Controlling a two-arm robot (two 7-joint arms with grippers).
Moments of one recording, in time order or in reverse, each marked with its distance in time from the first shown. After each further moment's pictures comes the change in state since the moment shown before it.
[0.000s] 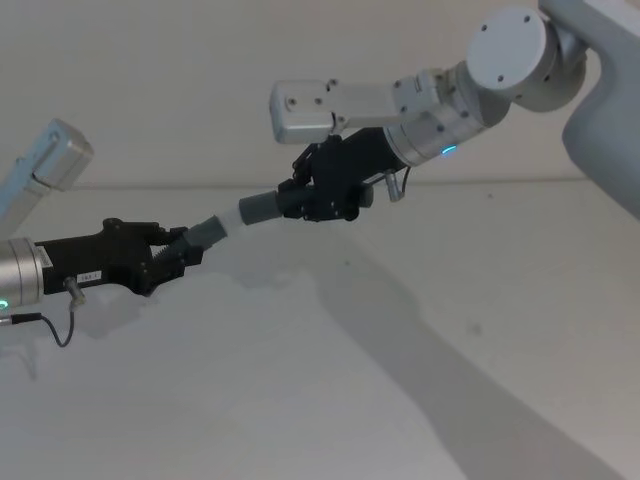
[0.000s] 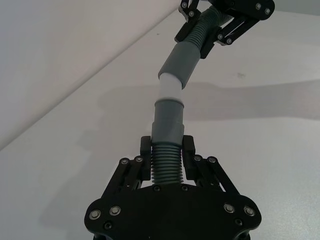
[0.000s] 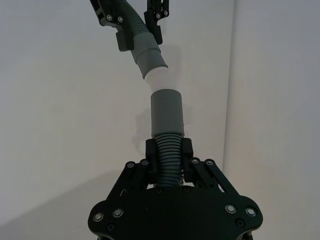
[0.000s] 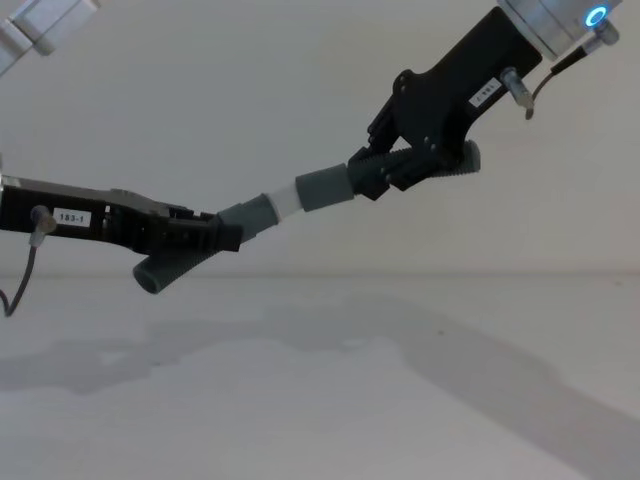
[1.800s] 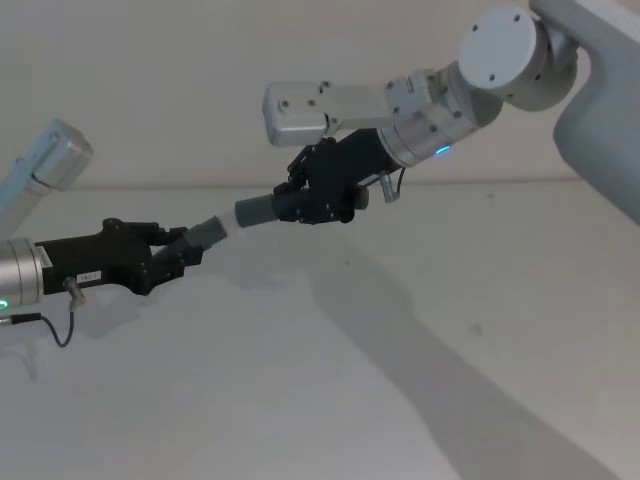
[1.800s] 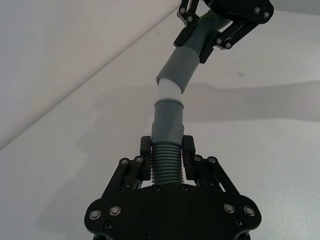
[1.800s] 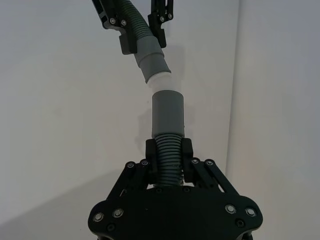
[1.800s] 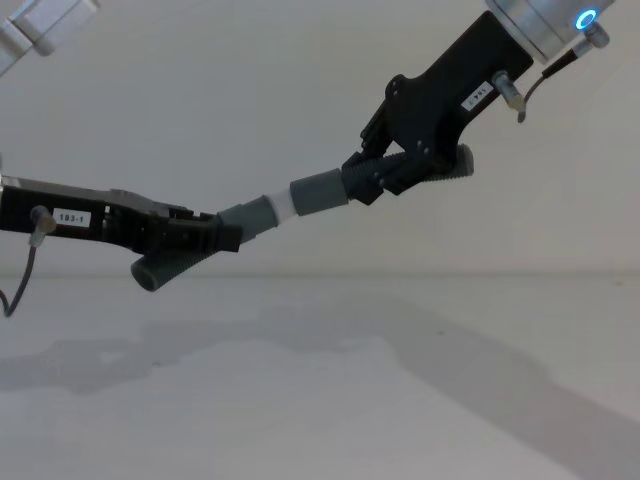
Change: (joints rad) left arm 0.000 0.000 0.000 0.000 0.000 0.000 0.000; right arm 0.009 -0.020 -0.010 0.027 0.002 -0.008 0.012
